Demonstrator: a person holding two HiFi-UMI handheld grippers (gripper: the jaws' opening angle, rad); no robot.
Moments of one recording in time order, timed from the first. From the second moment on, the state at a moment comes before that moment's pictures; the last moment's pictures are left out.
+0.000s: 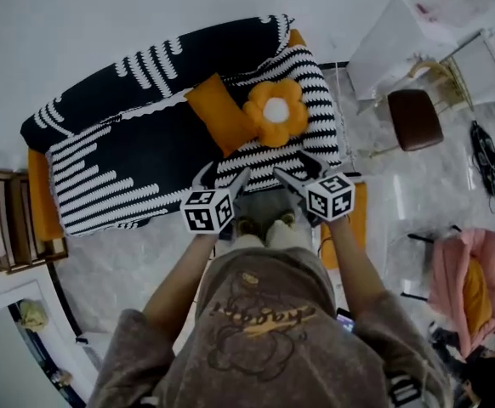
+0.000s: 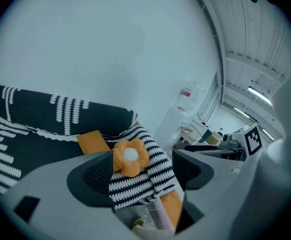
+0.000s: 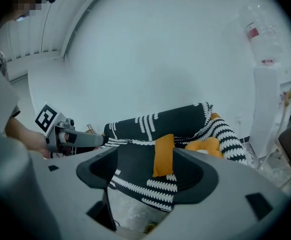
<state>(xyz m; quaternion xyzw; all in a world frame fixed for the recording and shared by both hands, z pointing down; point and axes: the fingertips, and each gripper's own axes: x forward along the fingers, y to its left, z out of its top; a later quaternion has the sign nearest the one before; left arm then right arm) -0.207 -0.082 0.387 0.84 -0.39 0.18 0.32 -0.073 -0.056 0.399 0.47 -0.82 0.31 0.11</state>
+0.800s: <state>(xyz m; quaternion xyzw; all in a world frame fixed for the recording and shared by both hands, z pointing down) -0.267 -0.270 0.459 0.76 -0.50 0.15 0.38 -0.144 -0.276 0.477 0.33 -0.86 0.34 0.19</state>
